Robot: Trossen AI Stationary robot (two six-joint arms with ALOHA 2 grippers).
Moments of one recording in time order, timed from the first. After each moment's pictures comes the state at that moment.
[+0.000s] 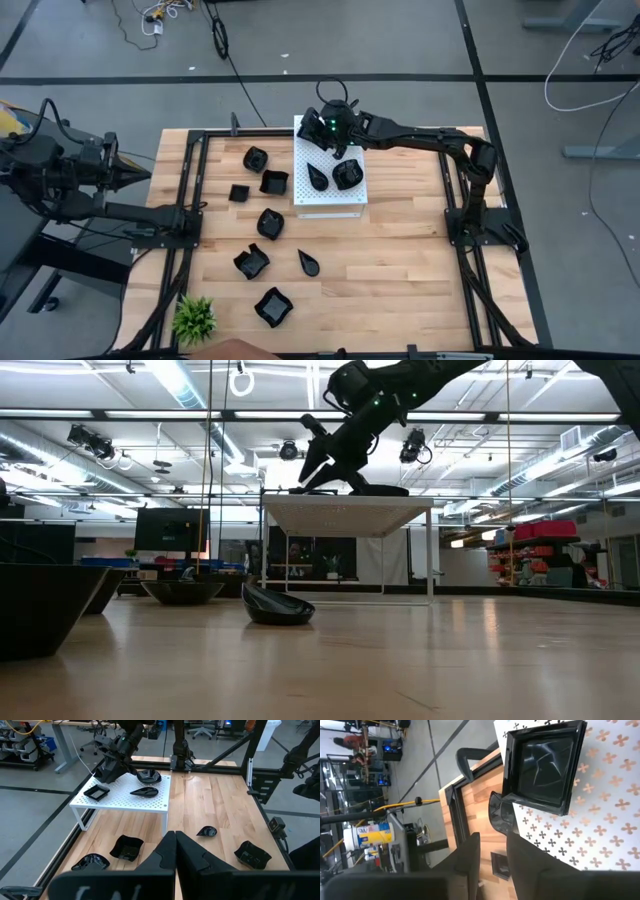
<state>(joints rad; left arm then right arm) -0.05 0.41 1.50 -1.44 -0.16 -0.07 -0.40 1.89 1.59 -0.28 0.06 1.53</state>
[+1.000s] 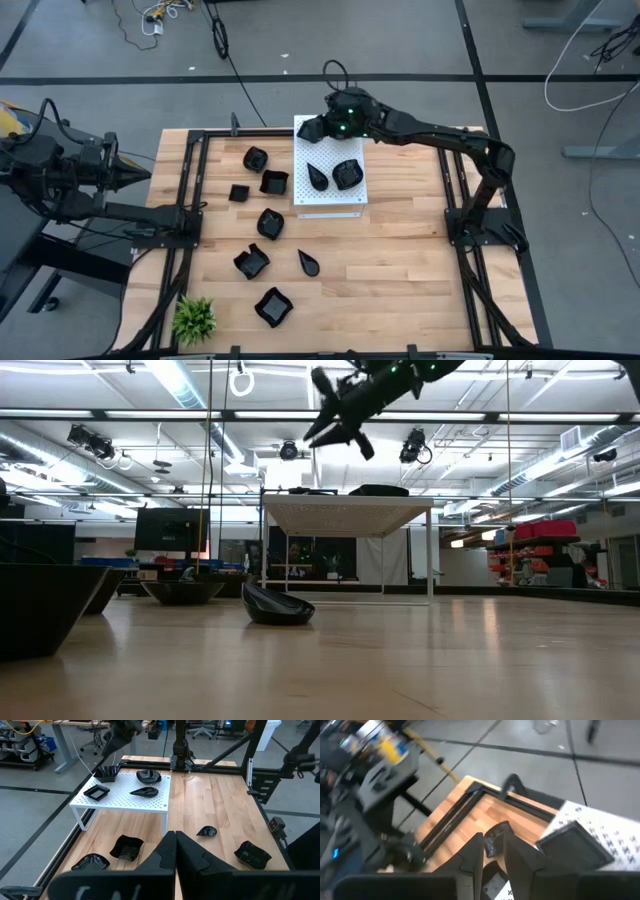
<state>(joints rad) -0.05 0.41 1.51 -1.44 -0.16 -0.07 -0.39 1.75 1.59 -0.24 0.00 0.58</state>
